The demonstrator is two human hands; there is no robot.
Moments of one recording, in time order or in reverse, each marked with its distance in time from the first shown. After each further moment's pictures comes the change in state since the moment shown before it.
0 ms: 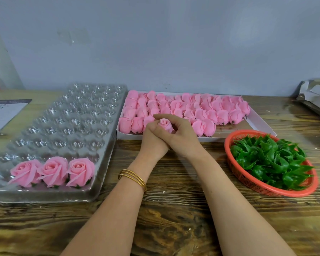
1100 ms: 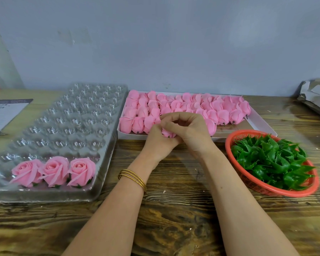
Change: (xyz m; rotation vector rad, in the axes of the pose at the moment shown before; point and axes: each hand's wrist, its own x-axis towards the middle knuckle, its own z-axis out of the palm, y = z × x) left_hand -0.011 0.009 0.000 -0.424 -0.121 -0.041; right_hand -0.002 -0.015 -0.019 0.265 -0.001 0.020
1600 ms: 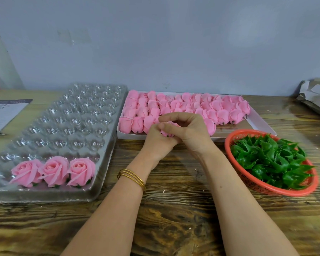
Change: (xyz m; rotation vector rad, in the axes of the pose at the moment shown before) left_hand 0.002 -0.007 -0.004 -0.026 -0.027 -0.075; right_hand 0.000 0.001 -0.002 -0.024 -0.039 -0.018
